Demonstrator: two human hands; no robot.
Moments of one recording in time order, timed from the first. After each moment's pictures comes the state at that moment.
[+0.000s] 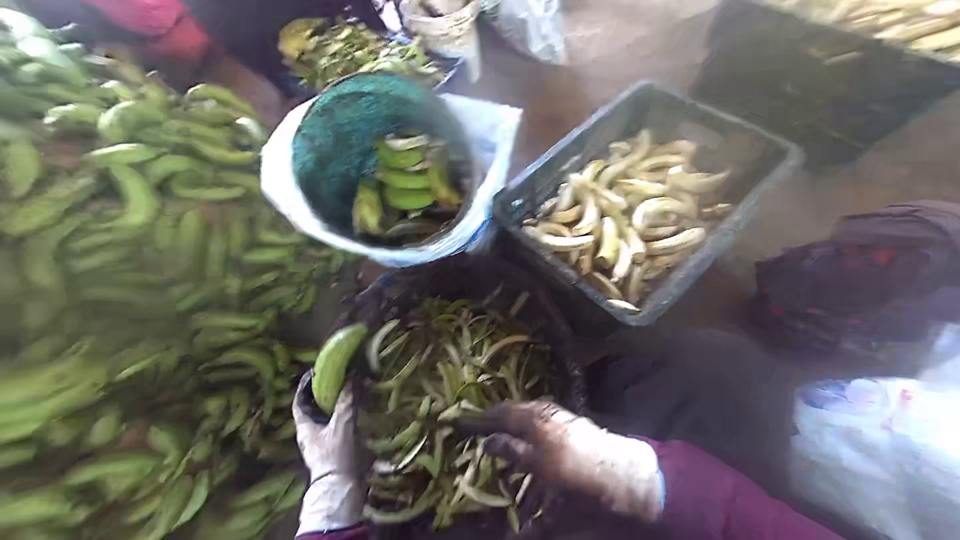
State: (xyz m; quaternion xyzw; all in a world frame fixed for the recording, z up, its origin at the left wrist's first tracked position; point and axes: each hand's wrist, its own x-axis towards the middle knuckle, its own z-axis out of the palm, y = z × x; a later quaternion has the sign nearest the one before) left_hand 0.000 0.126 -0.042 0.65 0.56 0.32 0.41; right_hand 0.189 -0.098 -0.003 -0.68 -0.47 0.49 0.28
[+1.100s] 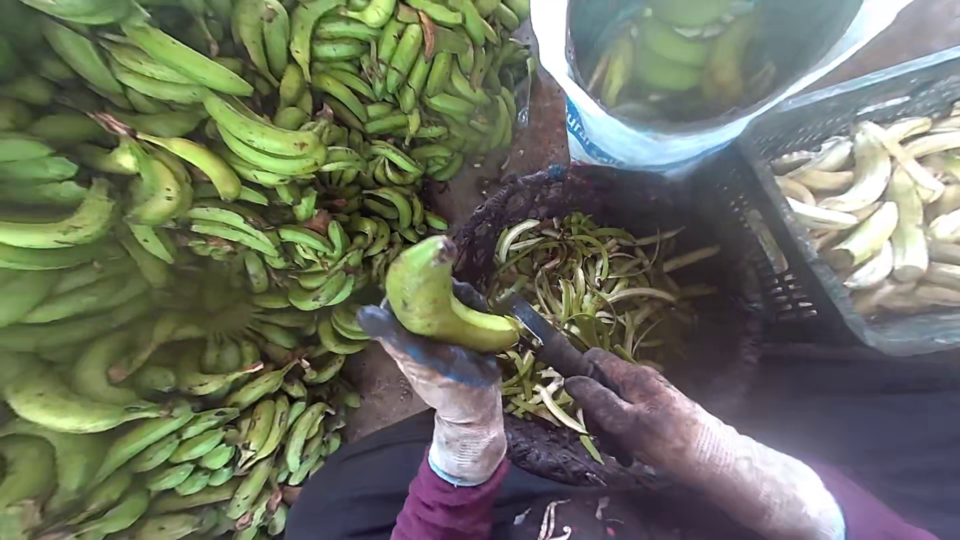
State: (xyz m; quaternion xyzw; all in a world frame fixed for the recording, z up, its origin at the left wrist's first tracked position) left_hand -0.019 0.070 0.031 0.39 0.33 0.71 0.49; right_hand 0.122 -0.058 0.042 -0.63 -0.43 0.56 0.32
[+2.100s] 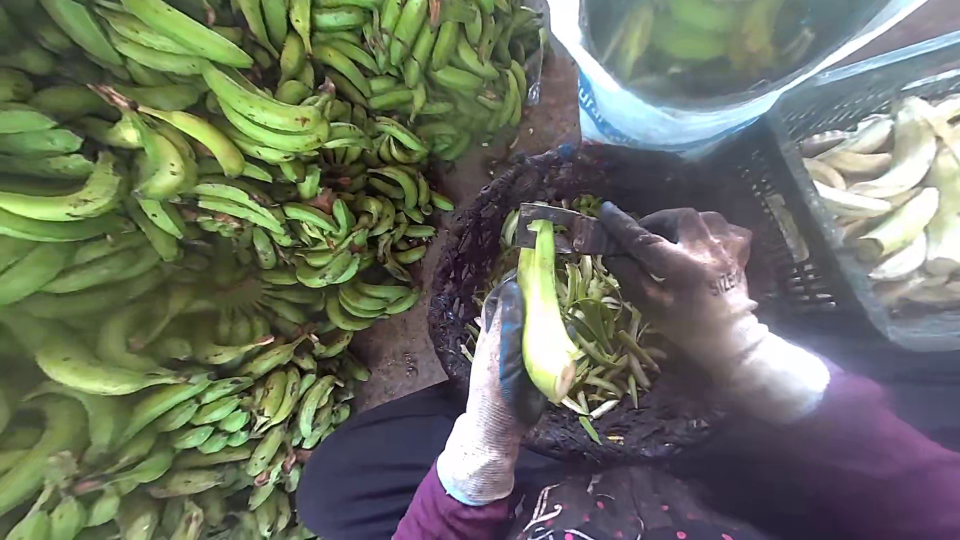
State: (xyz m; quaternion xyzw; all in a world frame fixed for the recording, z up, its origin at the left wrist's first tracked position) left_hand -0.021 0.019 0.028 0.48 0.45 0.37 0.65; right_hand 0.190 0.001 0.000 -0.70 -0.64 -0.03 0.32
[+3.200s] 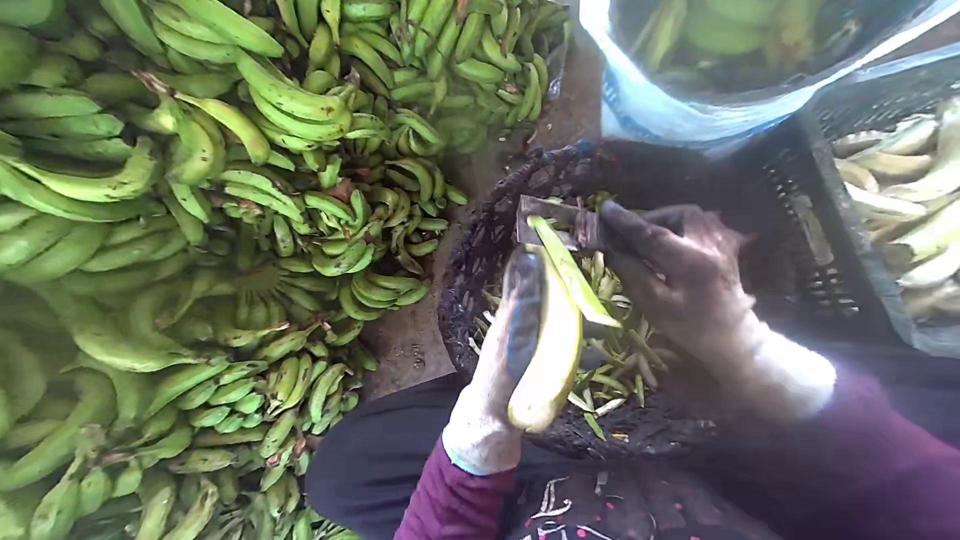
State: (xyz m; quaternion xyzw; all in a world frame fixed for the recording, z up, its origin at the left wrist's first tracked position) left_hand -0.023 0.032 0.046 0.35 0.37 0.32 0.80; right_hand 0.179 0.002 0.005 -0.65 -0.63 0.06 0.41
